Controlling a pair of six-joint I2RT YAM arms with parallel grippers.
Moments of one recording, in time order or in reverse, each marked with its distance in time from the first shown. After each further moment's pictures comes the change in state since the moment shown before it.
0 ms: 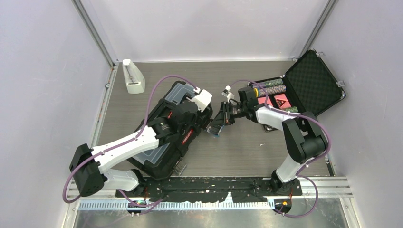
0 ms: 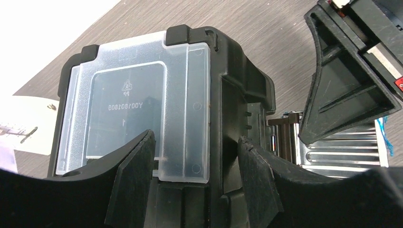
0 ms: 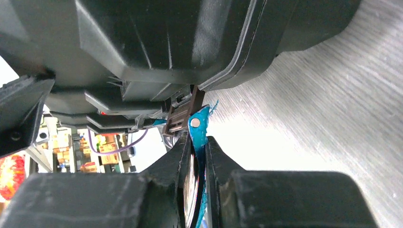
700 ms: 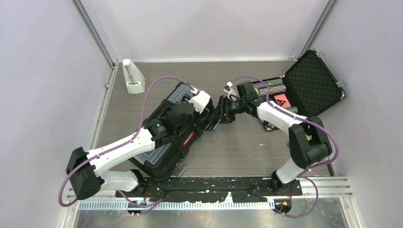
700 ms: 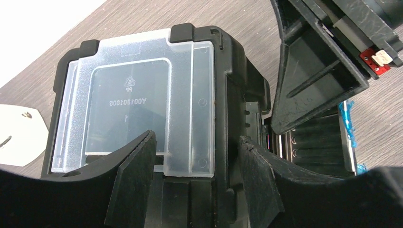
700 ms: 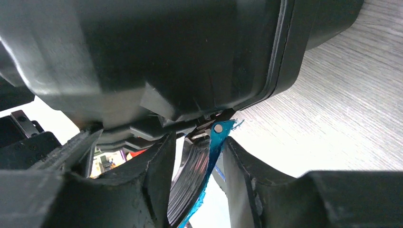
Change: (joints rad) left arm 0.006 -0.054 -0.026 0.007 0.093 -0.029; right arm 0.024 -0.071 0.150 -0.324 0.127 0.156
